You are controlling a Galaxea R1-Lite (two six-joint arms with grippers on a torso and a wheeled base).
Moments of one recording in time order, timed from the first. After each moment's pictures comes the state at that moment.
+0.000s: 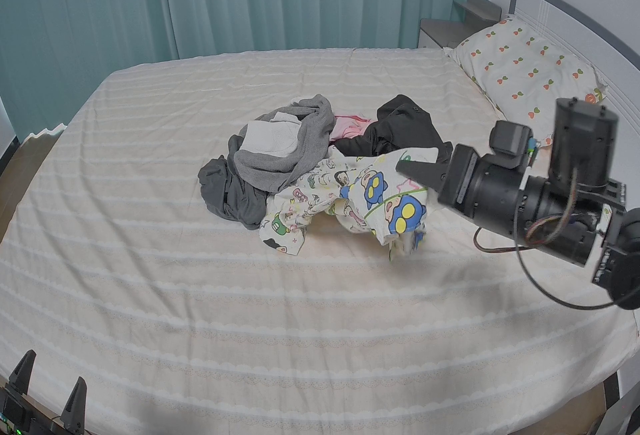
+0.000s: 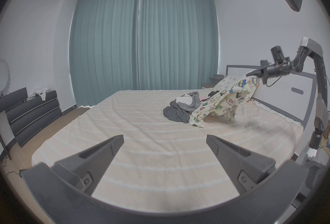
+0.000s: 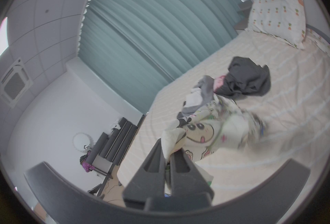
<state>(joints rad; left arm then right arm) 0.00 0.02 -0.02 0.02 0.00 0.00 0.68 1.61 -0.85 -0.66 0.04 0.64</state>
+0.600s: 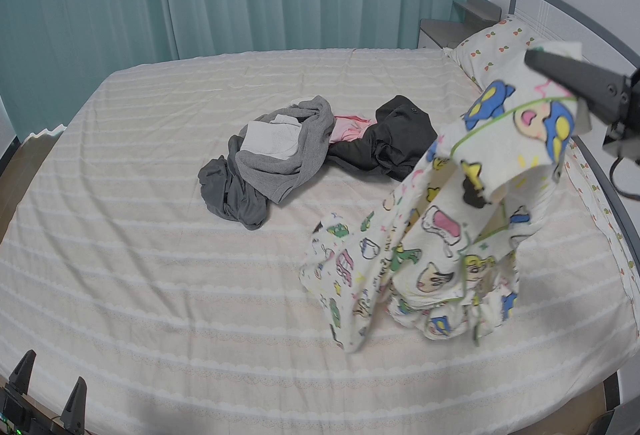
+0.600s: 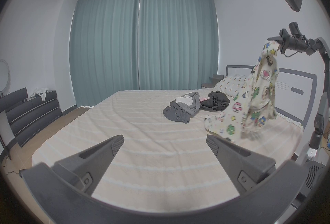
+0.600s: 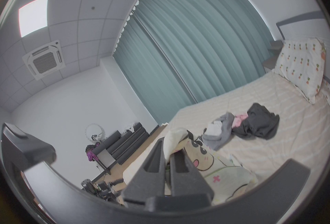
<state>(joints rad) 0.00 0.02 -0.02 0.02 0.00 0.00 0.78 1.18 -0.97 -0.34 0.04 0.42</state>
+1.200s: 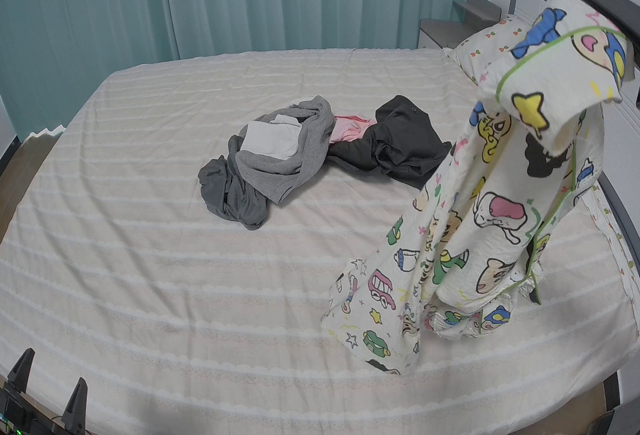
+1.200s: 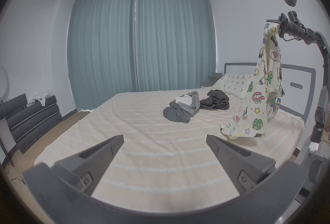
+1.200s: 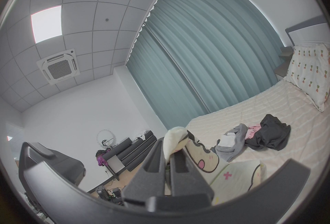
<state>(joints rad) 0.00 0.02 -0.02 0.01 -0.01 0.05 0.85 1.13 -1.07 -0.32 0.05 0.41</state>
